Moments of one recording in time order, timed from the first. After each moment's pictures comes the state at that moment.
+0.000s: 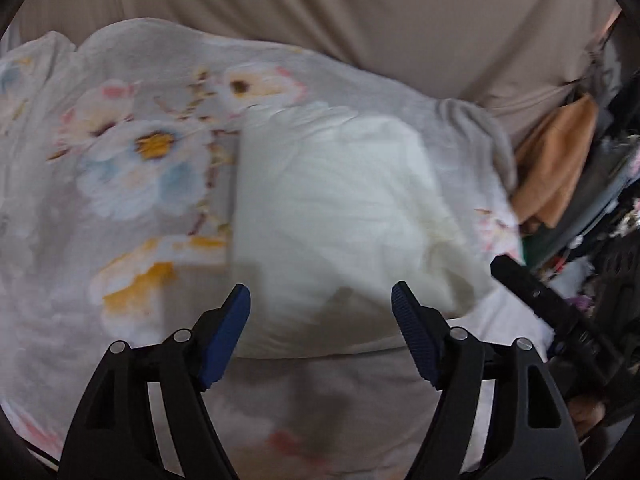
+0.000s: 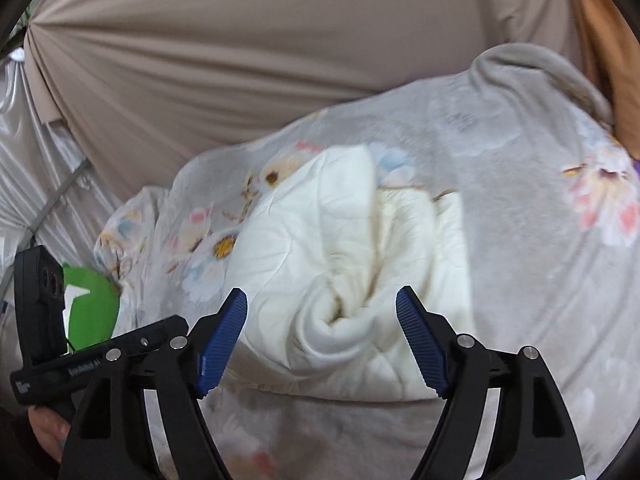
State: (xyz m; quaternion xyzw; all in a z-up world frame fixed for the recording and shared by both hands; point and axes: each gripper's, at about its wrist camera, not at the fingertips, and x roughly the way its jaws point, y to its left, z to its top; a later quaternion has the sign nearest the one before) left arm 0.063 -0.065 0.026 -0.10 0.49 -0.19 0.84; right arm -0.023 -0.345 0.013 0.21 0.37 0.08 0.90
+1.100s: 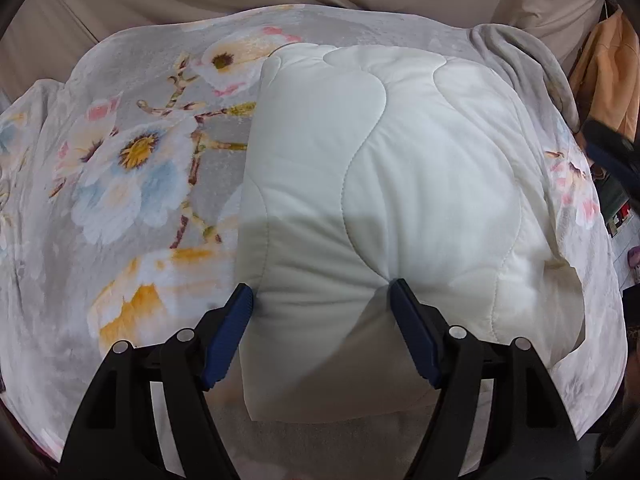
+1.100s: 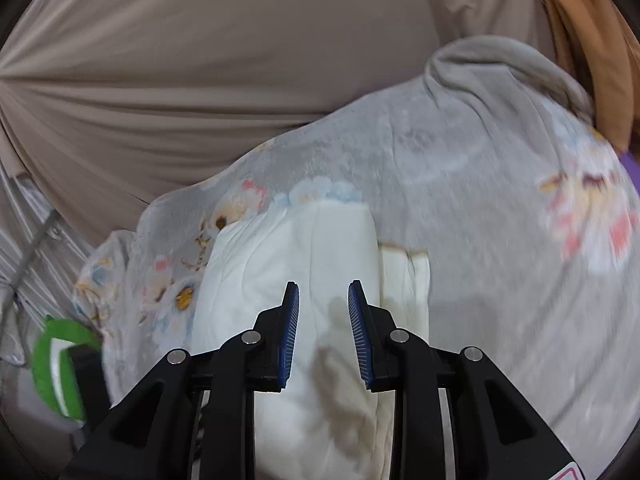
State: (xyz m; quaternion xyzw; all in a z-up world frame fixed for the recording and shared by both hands) left arm 0.098 -0.145 -0.028 0.04 0.53 -0.14 0.84; right arm 0.029 -0.423 0.006 0.23 0.35 0.01 0.91
